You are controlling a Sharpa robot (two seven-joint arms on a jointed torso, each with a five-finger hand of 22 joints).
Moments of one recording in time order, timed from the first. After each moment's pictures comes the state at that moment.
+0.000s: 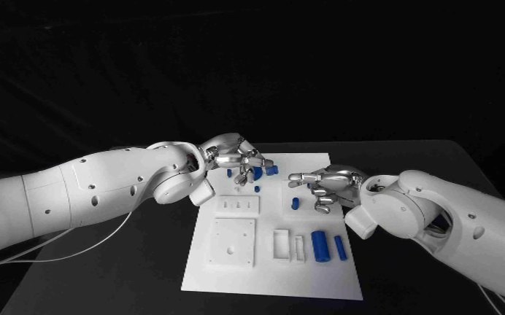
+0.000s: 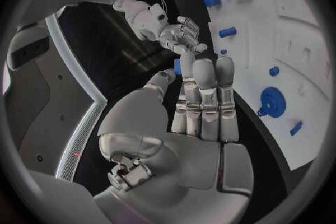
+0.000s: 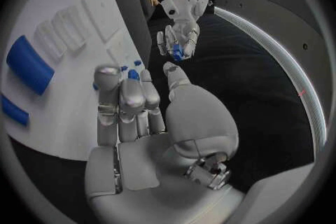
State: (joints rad) left arm 1.36 -0.81 -0.16 1.45 -0.58 0.00 0.23; left_hand 1.14 0.04 0.17 -0.13 0.61 1.20 0.03 0.06 0.63 1.47 -0.06 0.51 0.17 1.42 -0.12 0.87 0.63 0.04 1.08 -0.14 0.93 0.74; right arm 1.02 -0.77 0.26 1.56 -0.41 -0.13 -0.38; right_hand 1.19 0.00 -0.09 -0.01 0.50 1.12 0.08 0.06 0.08 1.31 -0.02 1.13 1.26 1.46 -0.08 1.07 1.14 0.08 1.46 -0.11 0.64 1.31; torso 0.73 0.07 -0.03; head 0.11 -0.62
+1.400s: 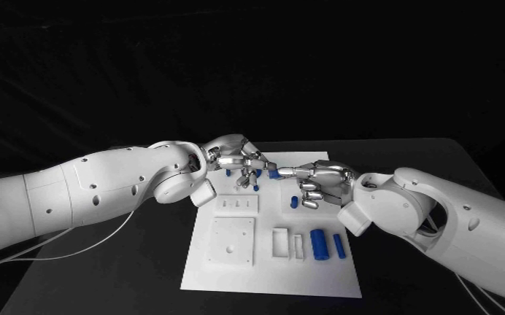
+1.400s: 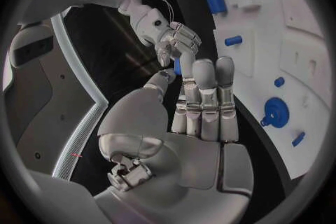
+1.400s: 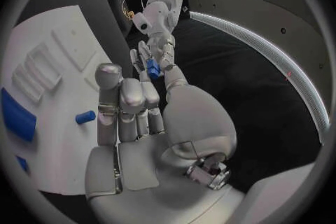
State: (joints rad) left arm 1.36 -0.80 -0.16 1.45 -0.58 0.04 0.24; left_hand 1.15 0.04 0.17 -0.13 0.62 1.20 0.03 0.06 0.62 1.47 -0.06 0.51 0.17 1.42 -0.12 0.87 0.63 0.04 1.08 -0.14 0.93 0.74; right arm 1.02 -0.75 0.26 1.56 -0.26 -0.02 -0.26; right_hand 1.25 0.02 -0.12 -0.08 0.41 1.08 0.09 0.06 0.08 1.30 -0.01 1.13 1.25 1.45 -0.08 1.07 1.14 0.09 1.46 -0.10 0.63 1.31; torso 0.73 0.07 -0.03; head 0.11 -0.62
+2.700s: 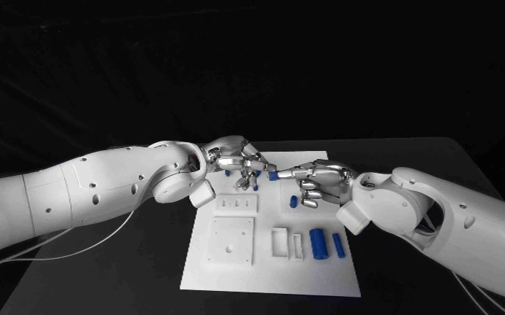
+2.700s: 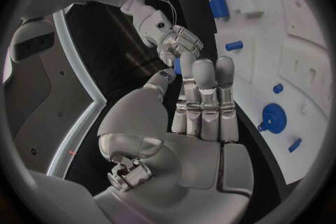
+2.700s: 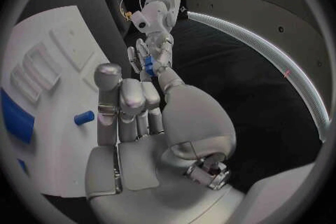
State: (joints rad) left arm 1.36 -0.80 -0.16 1.44 -0.56 0.07 0.22; left_hand 1.15 0.03 0.17 -0.13 0.62 1.20 0.03 0.06 0.62 1.47 -0.06 0.51 0.17 1.42 -0.12 0.87 0.63 0.04 1.08 -0.14 0.93 0.74; right arm 1.02 -0.74 0.26 1.54 -0.25 0.00 -0.24; right_hand 1.26 0.03 0.07 -0.16 0.31 1.15 0.07 0.06 0.09 1.29 -0.01 1.13 1.25 1.45 -0.08 1.07 1.14 0.09 1.46 -0.10 0.63 1.31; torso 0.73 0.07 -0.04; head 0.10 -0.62
